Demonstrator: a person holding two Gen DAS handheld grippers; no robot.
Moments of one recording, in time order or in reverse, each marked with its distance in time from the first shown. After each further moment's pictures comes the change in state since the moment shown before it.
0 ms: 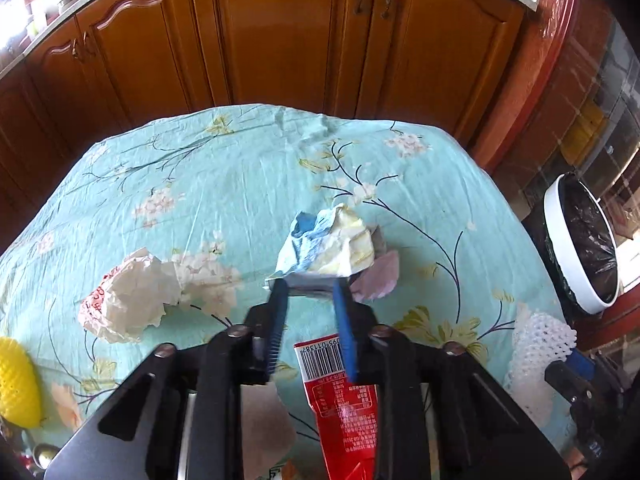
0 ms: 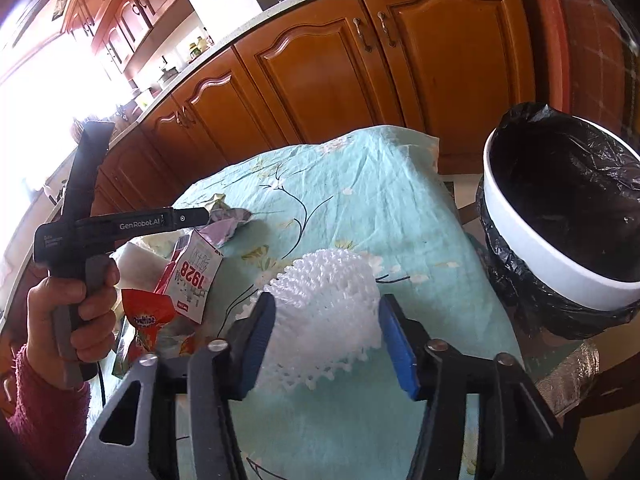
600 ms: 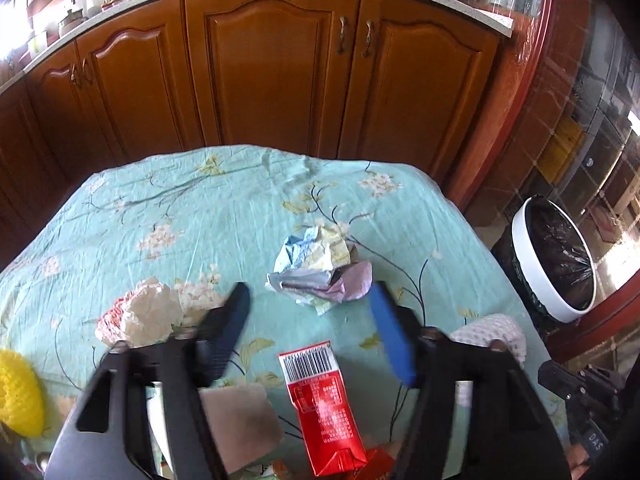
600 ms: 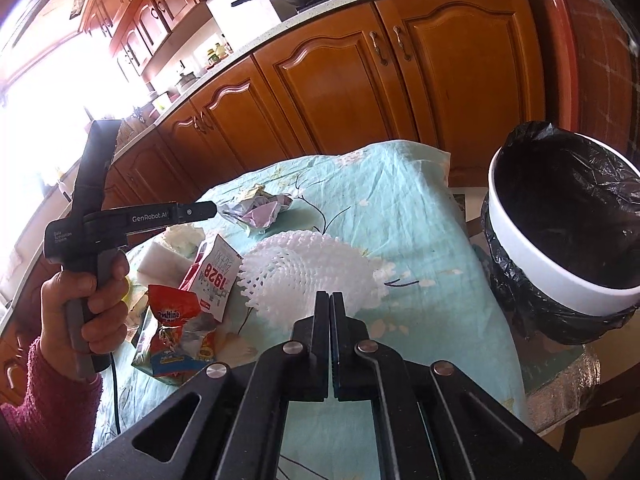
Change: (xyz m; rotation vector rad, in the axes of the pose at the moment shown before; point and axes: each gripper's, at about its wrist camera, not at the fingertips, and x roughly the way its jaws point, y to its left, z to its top) left arm -0.041 -0.008 0.007 0.031 -0.154 -0.030; right arm -0.026 0.007 -0.003 -0.030 -0.042 0.049
